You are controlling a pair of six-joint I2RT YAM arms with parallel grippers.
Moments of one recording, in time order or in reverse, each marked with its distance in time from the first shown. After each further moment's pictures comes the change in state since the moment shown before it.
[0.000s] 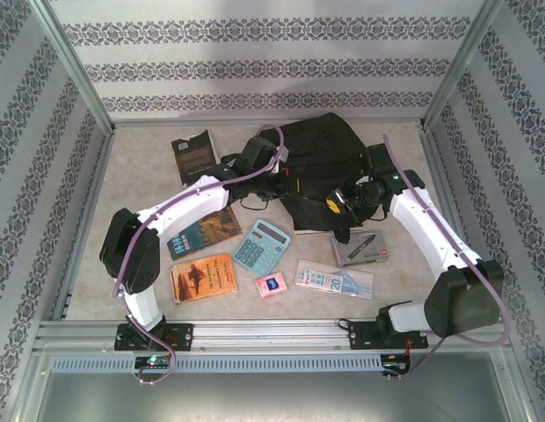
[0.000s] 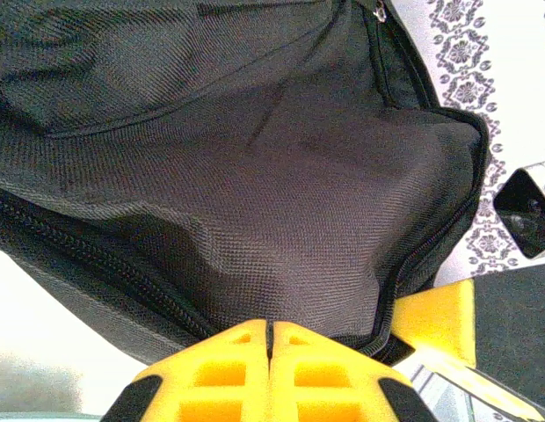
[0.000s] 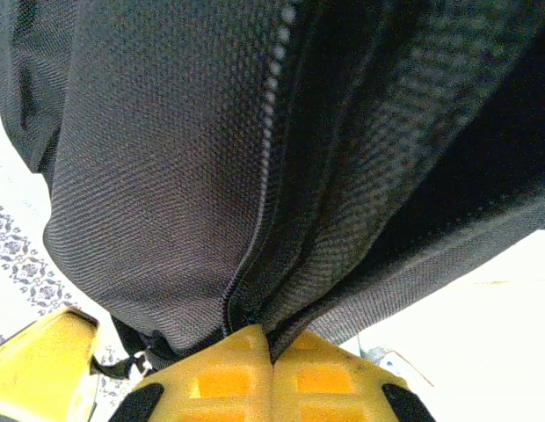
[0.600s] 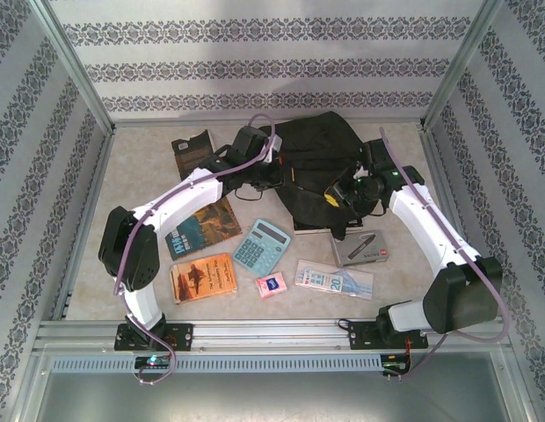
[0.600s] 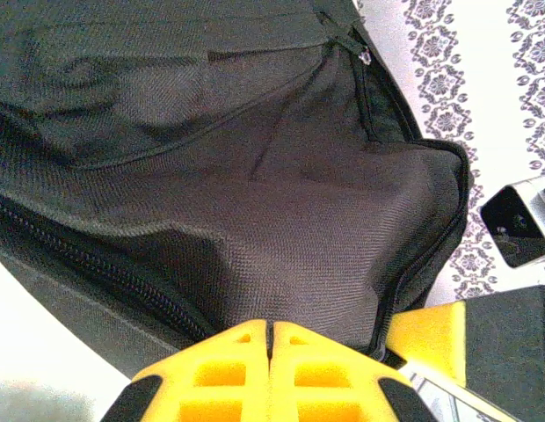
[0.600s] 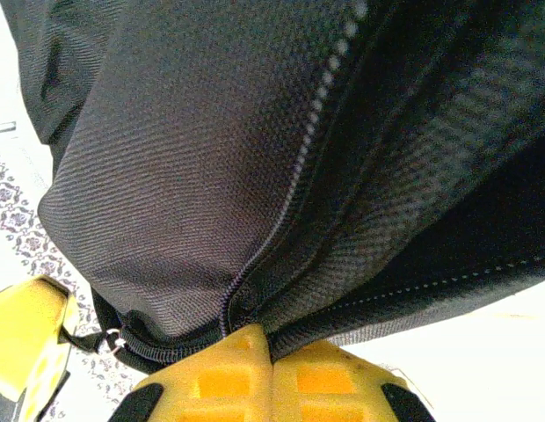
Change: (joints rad) left arm 0.064 0.015 0.060 -0.013 0.037 0.026; right arm 0.000 0.023 0.041 0.030 -0.019 -0.097
